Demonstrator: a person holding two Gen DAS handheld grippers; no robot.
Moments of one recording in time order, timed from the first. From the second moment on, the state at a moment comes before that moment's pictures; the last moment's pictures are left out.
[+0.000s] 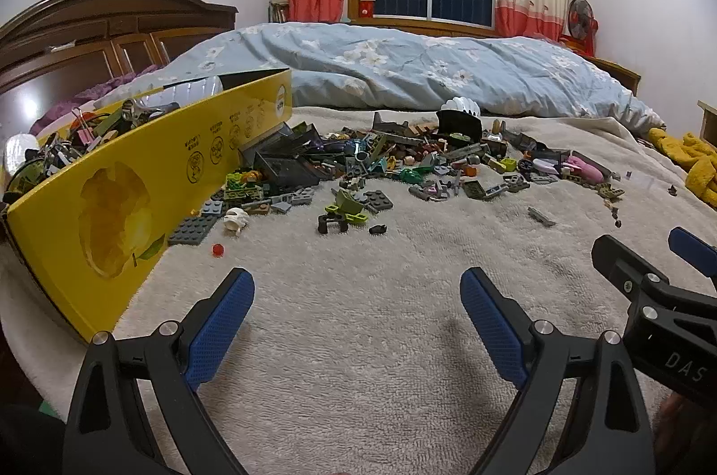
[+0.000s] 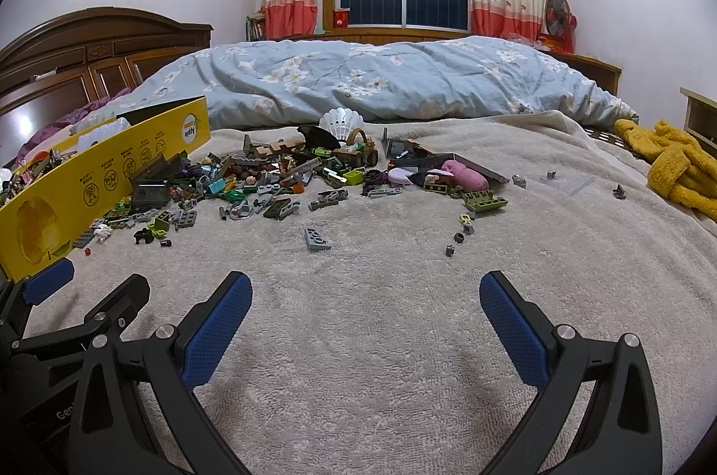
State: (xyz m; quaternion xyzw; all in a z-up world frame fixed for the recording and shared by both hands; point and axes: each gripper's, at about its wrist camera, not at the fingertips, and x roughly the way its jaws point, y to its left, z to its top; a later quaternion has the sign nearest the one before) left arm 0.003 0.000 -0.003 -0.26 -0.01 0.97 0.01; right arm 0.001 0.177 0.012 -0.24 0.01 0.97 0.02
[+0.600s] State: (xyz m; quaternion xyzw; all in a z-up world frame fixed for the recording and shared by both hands) left arm 0.004 -0.001 -0.001 -0.26 -0.01 0.97 0.01; right arm 0.002 0.178 0.012 -0.24 0.01 0.97 0.02
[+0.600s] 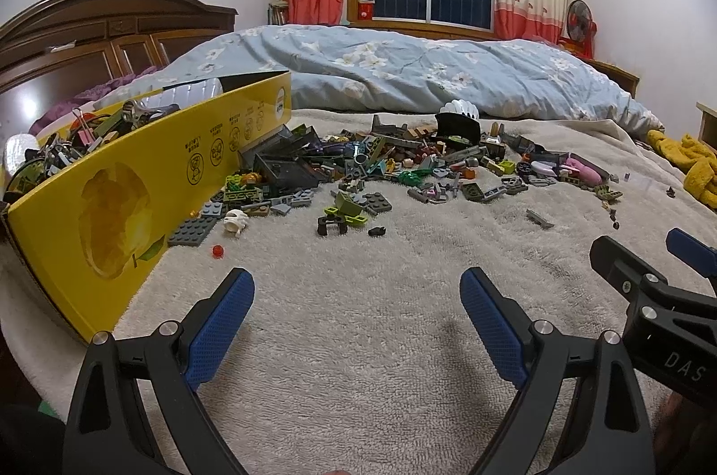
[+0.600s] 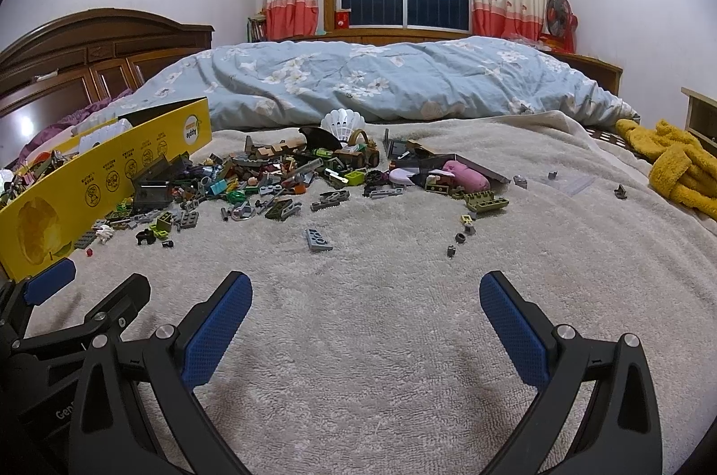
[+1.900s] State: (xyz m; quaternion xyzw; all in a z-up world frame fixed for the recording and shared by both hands) left arm -0.158 0.023 -0.013 -0.43 0.01 0.89 0.18; right arm -0.127 0.162 -0.007 -0.41 -0.08 0.90 -0.14
